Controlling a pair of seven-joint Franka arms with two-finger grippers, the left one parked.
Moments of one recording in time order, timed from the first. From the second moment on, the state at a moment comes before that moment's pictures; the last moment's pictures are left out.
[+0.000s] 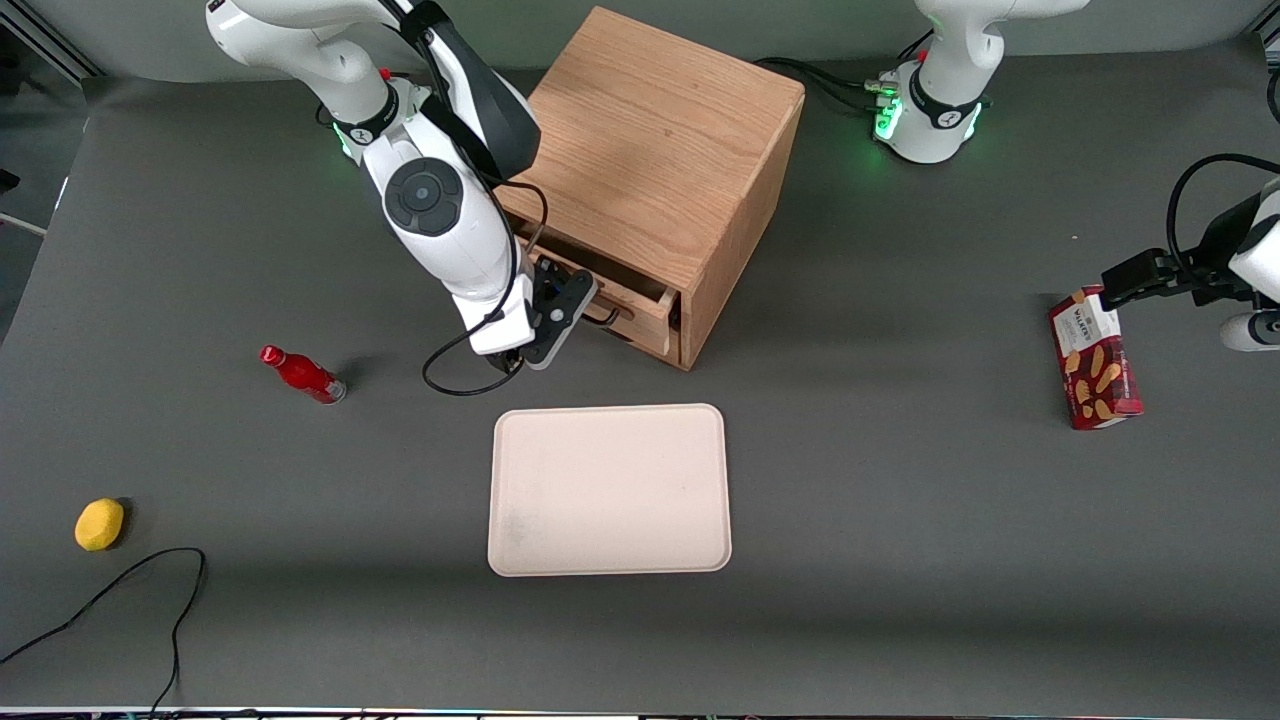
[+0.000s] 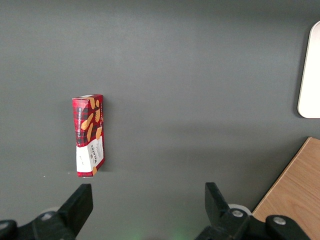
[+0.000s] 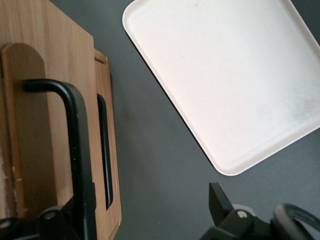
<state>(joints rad) 0.54 0.28 0.05 -1.79 0.09 2.09 -0.44</state>
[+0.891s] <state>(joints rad) 0.52 0.34 0.01 -1.71 0.09 2.09 -0.45</state>
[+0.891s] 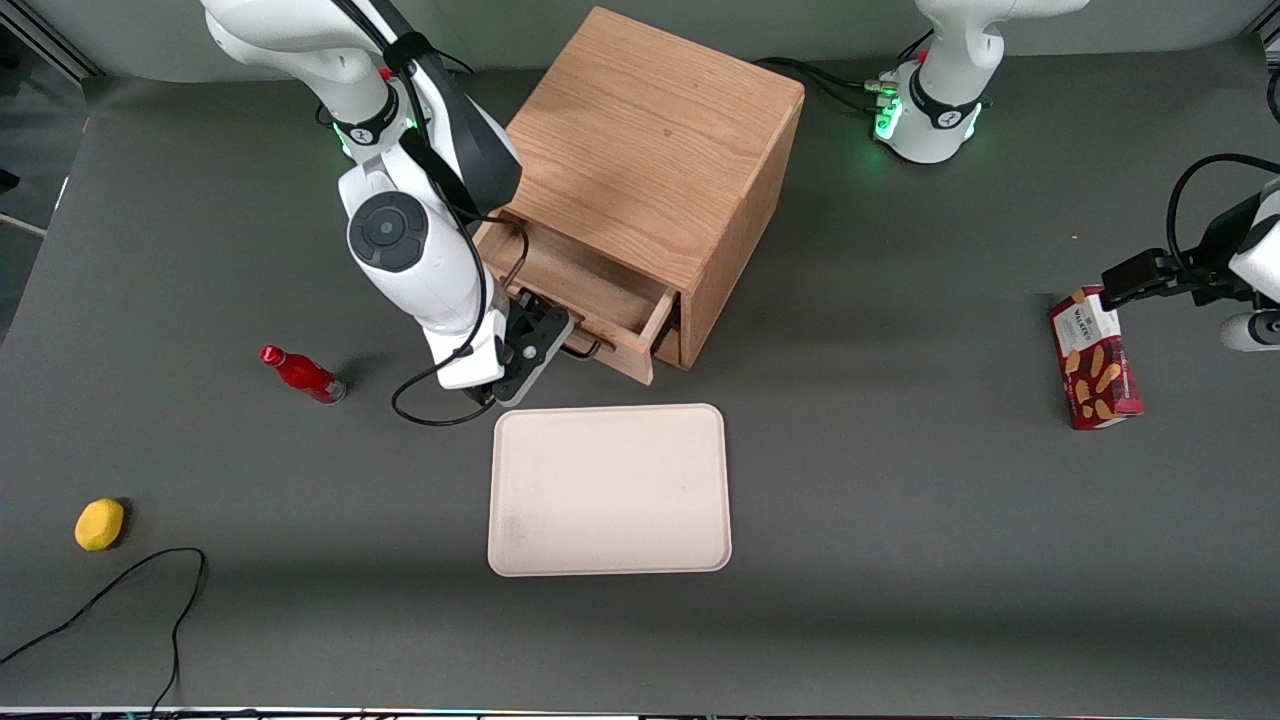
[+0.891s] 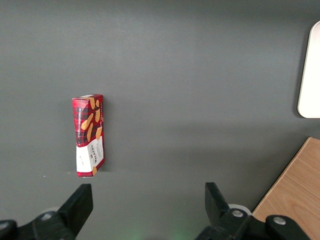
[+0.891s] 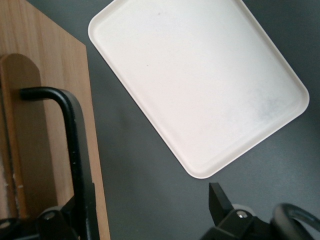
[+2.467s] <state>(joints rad) 0.45 0.46 -0.02 -1.51 0.09 1.95 -0.51</state>
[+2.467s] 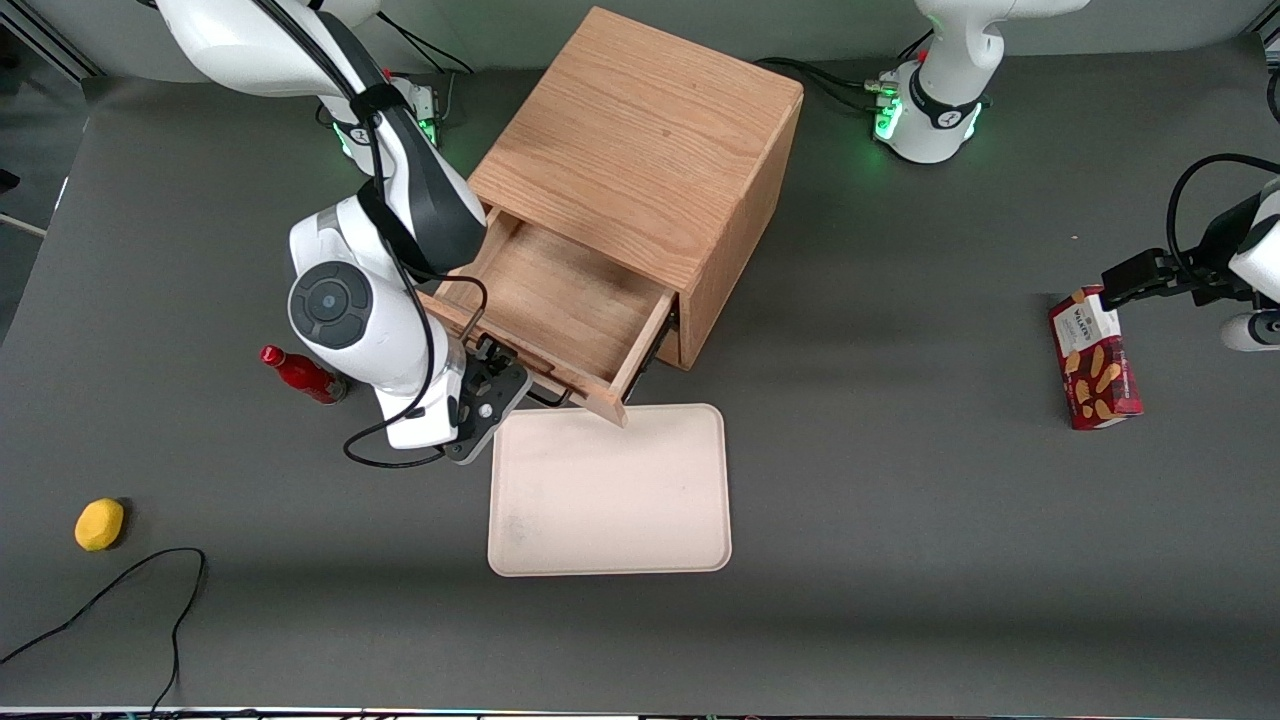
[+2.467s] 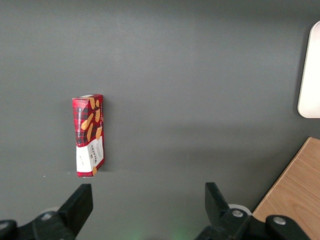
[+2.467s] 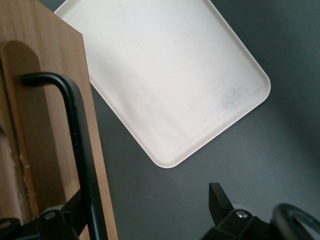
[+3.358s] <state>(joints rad) 0.40 0.52 -0.02 -1.43 0.09 1.93 -0.54</state>
